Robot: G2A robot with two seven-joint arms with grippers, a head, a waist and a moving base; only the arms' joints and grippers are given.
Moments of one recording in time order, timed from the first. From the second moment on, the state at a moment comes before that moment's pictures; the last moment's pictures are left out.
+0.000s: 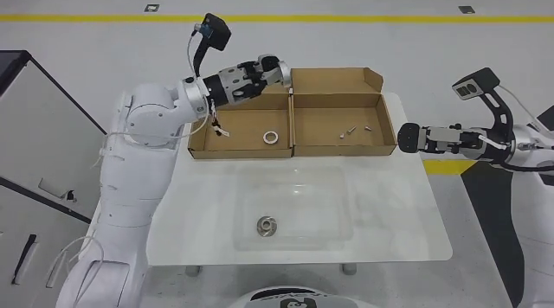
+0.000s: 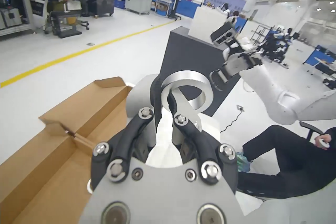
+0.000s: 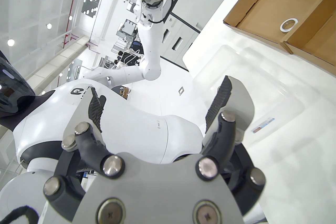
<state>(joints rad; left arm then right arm) 1.00 -1.30 -1.33 -1.65 0.40 -0.56 -0.86 -1.39 -0.98 1.84 -1.76 0.54 -0.05 1.54</state>
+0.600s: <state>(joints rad) 0.86 -1.27 -1.17 -1.47 0.85 -0.52 -1.09 -1.39 -0.98 1.84 -1.76 0.54 -0.05 1.54</state>
